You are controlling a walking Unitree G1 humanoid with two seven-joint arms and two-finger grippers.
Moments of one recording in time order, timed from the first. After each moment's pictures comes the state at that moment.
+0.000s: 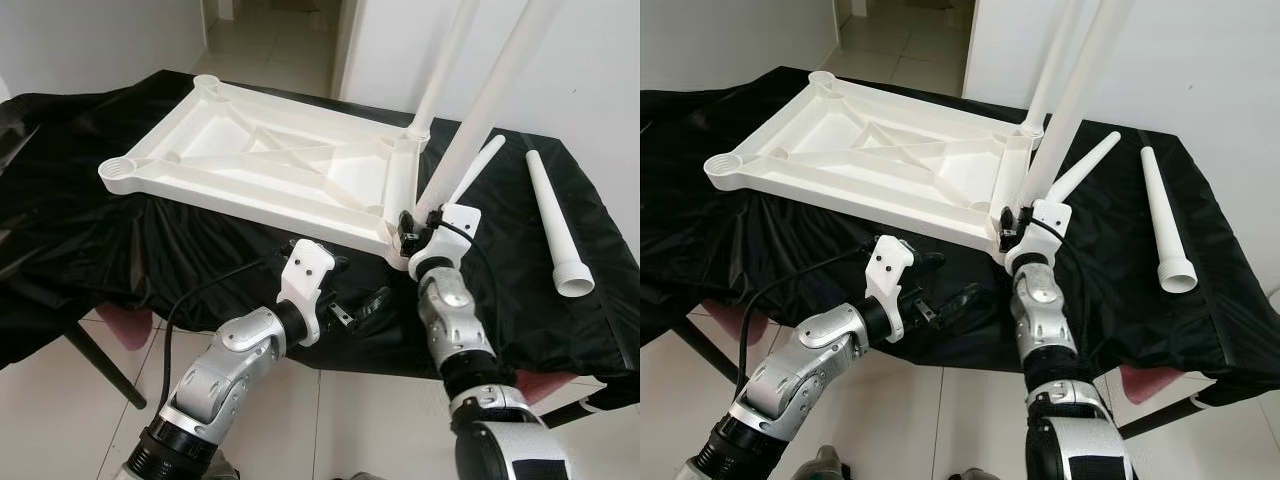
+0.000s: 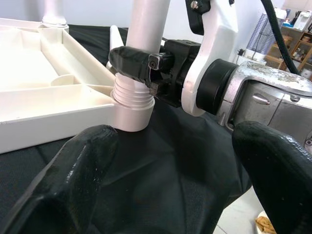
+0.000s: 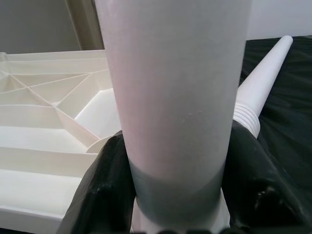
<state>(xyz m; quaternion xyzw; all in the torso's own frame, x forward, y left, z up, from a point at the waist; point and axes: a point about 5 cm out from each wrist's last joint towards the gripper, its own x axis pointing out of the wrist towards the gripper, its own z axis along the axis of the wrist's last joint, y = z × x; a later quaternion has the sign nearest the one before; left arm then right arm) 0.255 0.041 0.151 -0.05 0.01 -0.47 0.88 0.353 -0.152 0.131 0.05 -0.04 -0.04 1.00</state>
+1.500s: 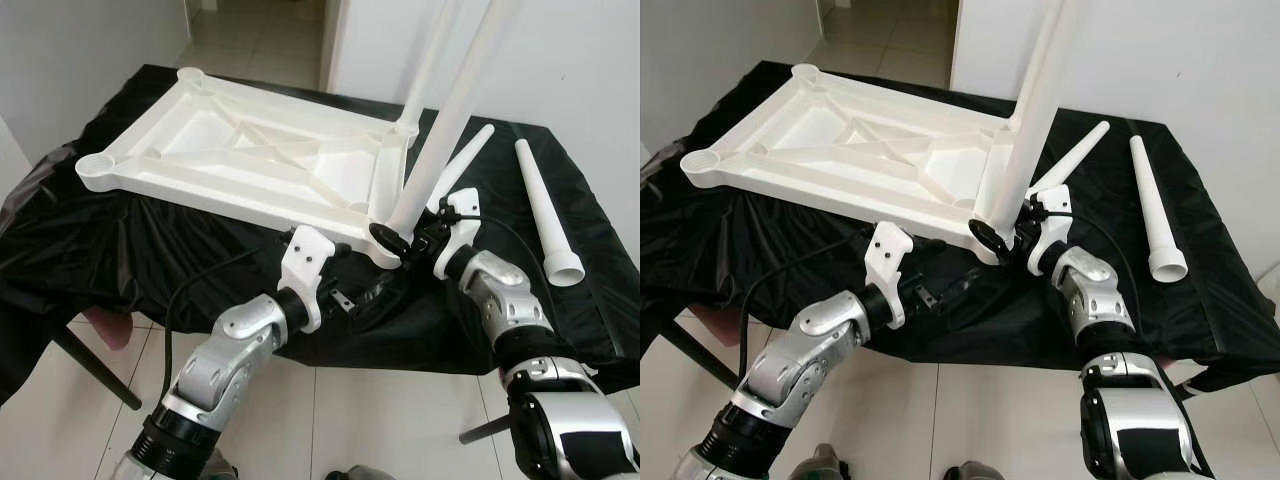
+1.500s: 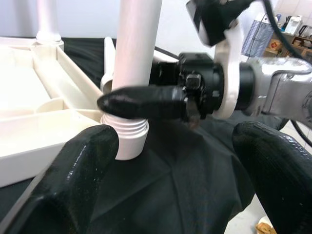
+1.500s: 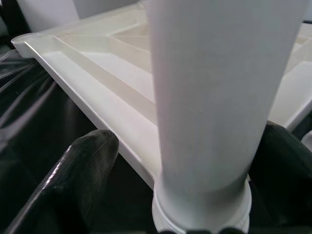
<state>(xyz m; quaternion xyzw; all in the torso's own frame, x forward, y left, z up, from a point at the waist) 0.262 0.038 0.162 -0.05 -0.02 -0.47 0.88 0.361 -0.176 0.142 -0.02 0.00 0.33 0.94</state>
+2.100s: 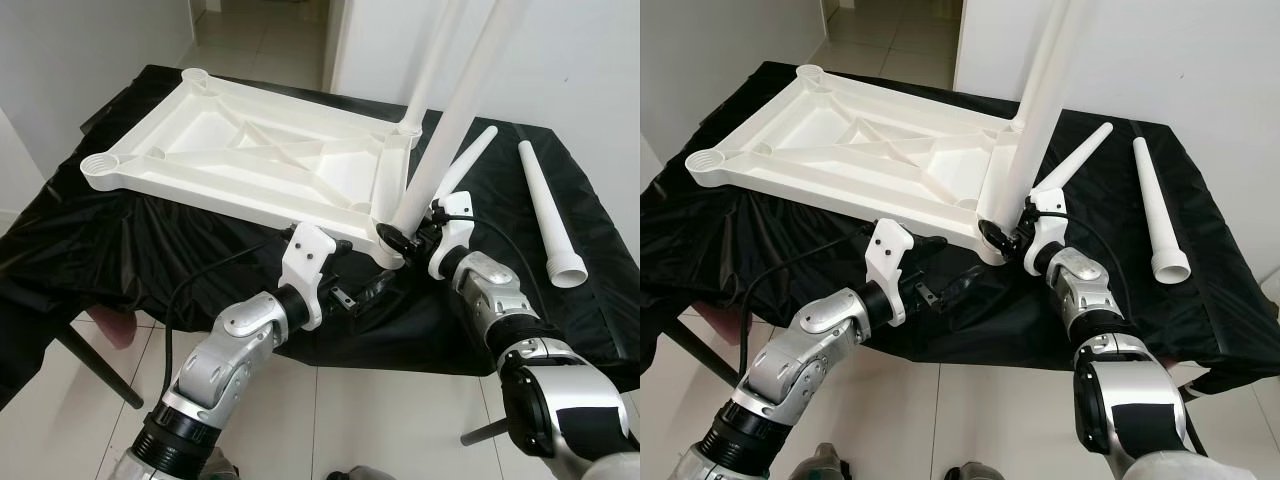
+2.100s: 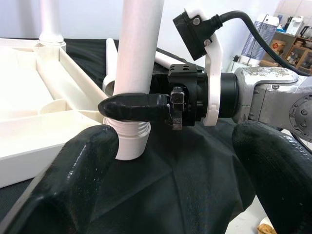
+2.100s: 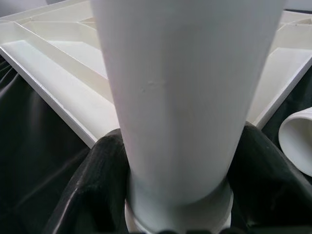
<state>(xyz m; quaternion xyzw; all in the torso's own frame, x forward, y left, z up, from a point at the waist) 0.262 0.038 0.162 -0.05 -0.01 -0.47 0.88 0.369 -0.177 0.130 -0.03 0.02 0.27 0.96</state>
